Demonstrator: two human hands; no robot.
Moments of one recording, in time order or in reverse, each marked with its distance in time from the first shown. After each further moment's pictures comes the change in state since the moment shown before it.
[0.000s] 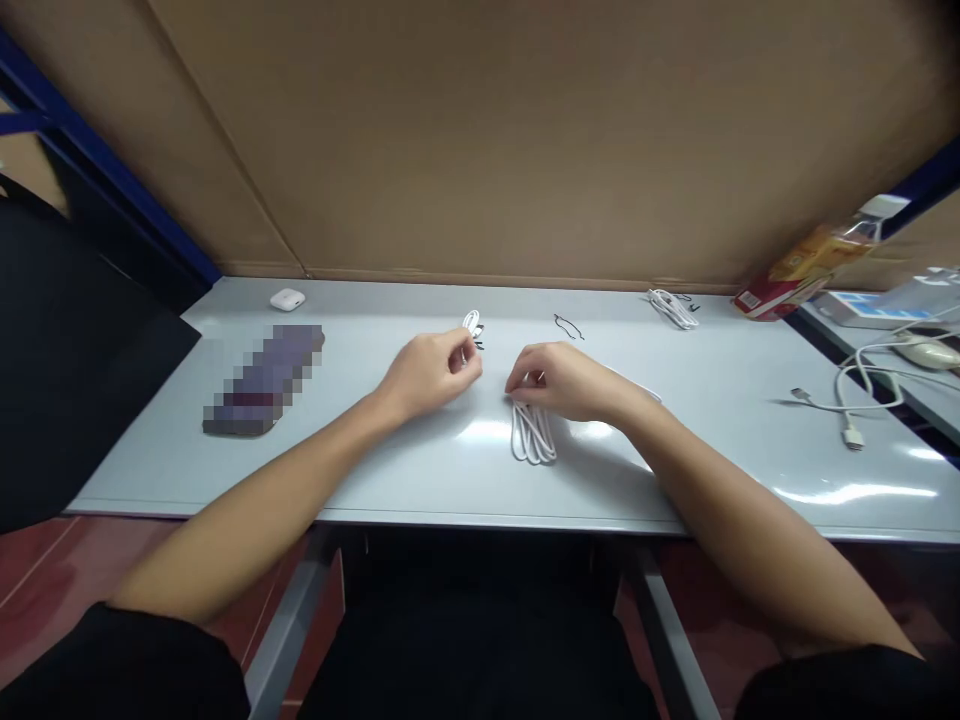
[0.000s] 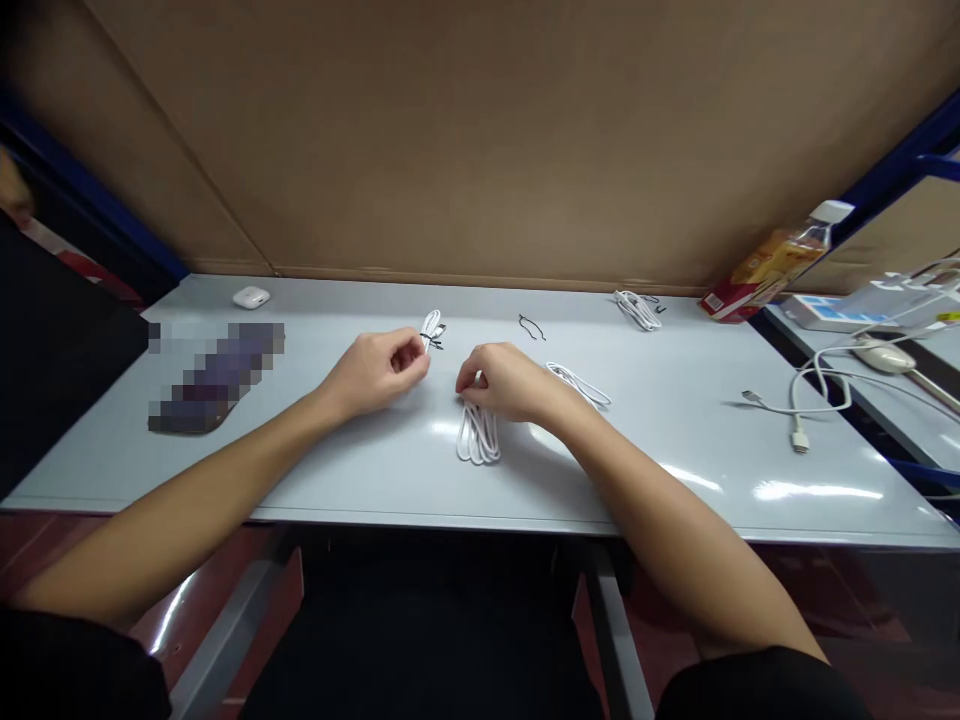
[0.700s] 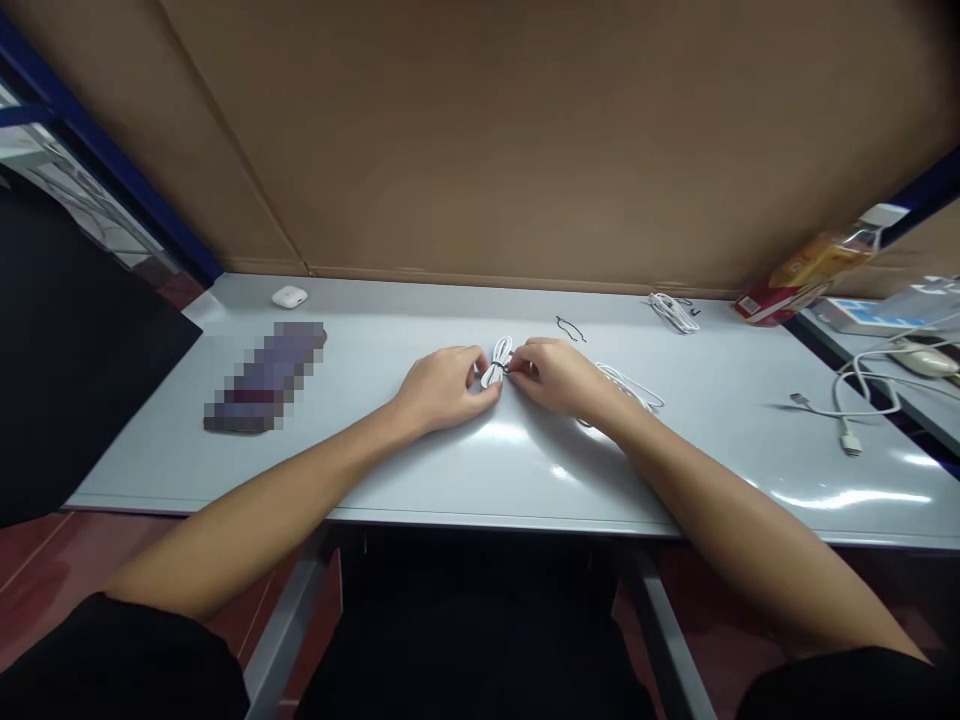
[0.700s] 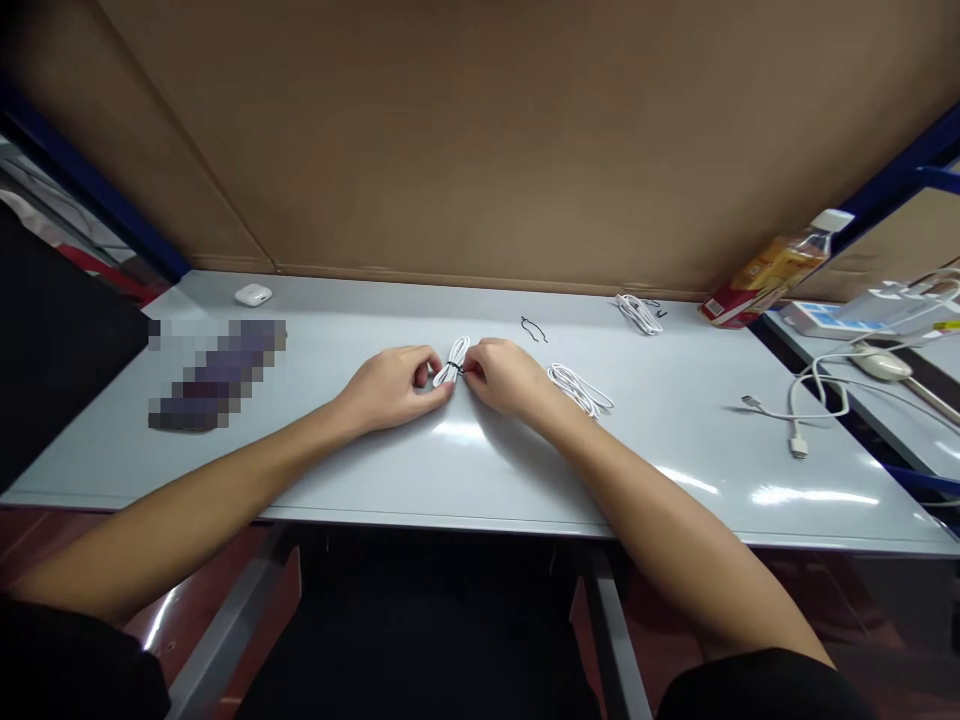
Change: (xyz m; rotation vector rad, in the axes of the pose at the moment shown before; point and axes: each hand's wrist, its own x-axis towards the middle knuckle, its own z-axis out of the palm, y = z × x) left_hand -0.006 0.004 0.015 0.079 -0.119 -0.029; right_hand 0.013 0.003 0.013 -0.173 0.166 -0.017
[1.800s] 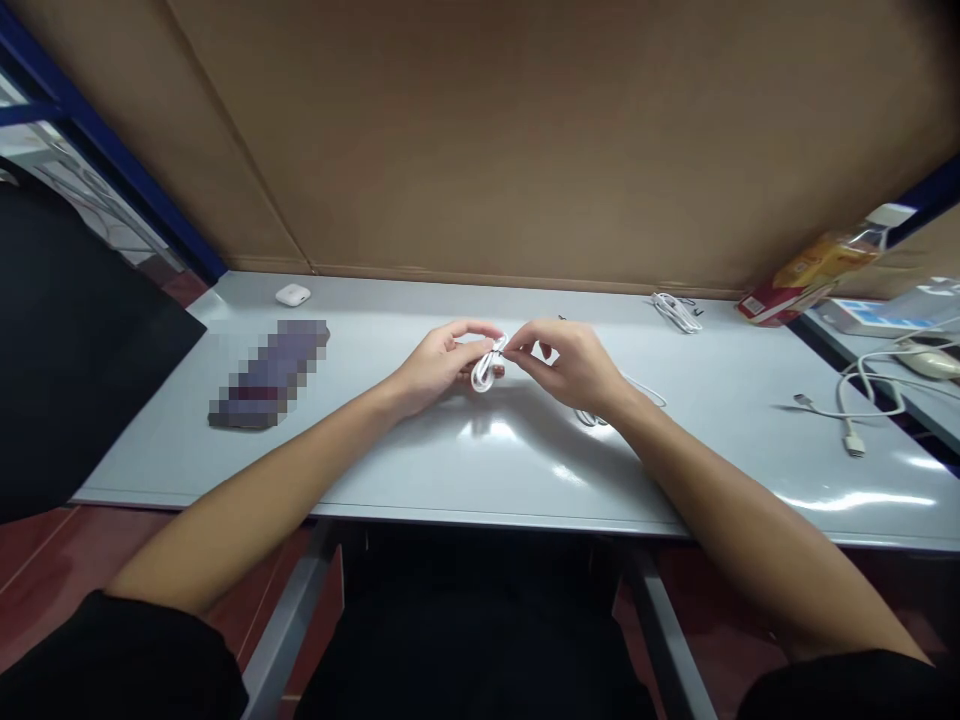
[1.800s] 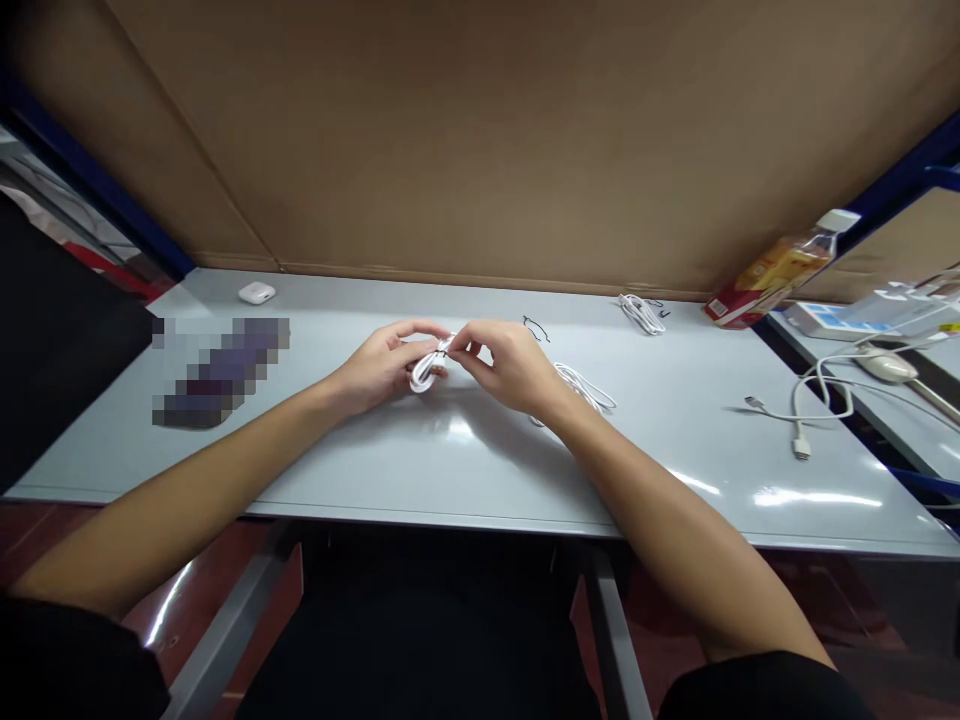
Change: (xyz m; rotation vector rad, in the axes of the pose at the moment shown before) left_hand 0.011 -0.004 -0.009 -1.038 -0.113 -0.175; right_hand -0.003 0.004 -0.006 0.322 0.299 -0.222
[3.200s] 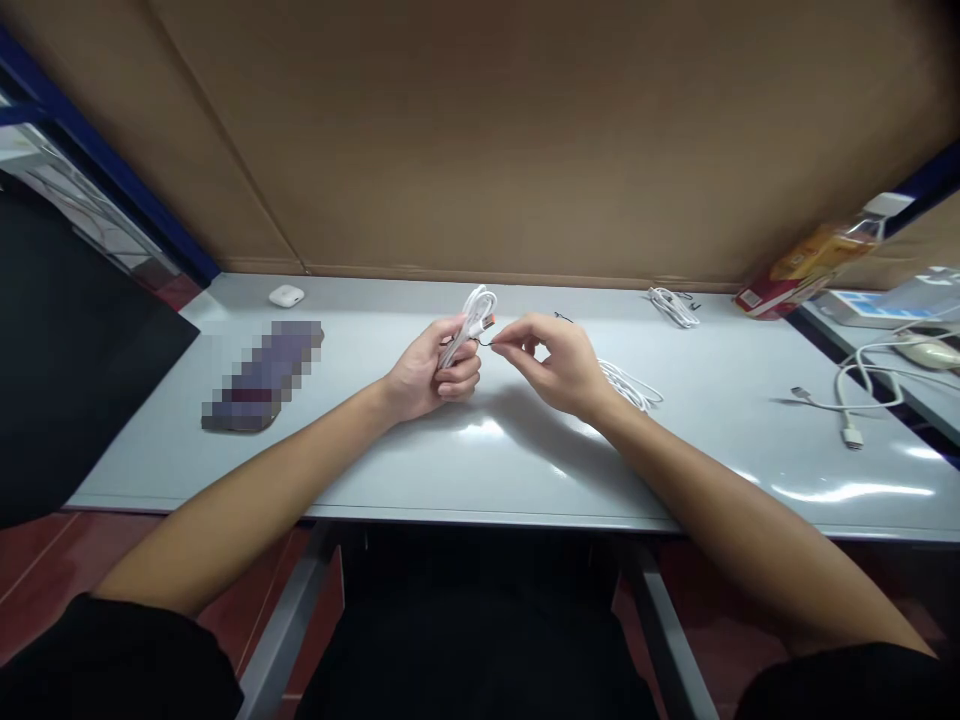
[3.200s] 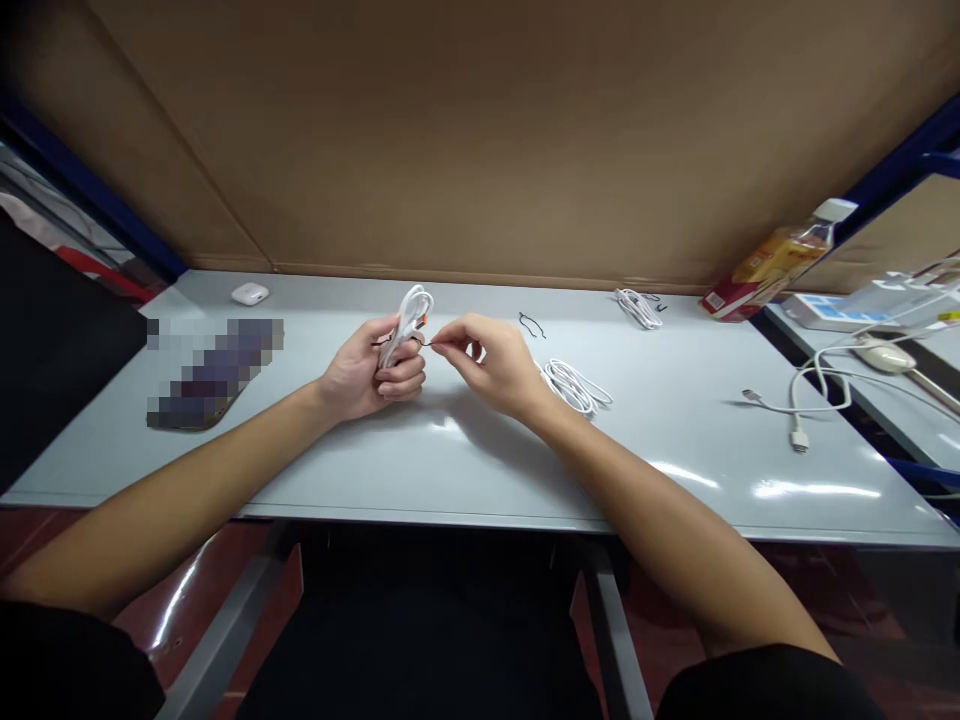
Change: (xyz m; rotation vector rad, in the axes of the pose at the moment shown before) left_hand -0.004 0.010 -0.001 -0.444 -0.206 -0.157; right_hand -0.001 -0.004 0.017 0.124 0.189 -0.048
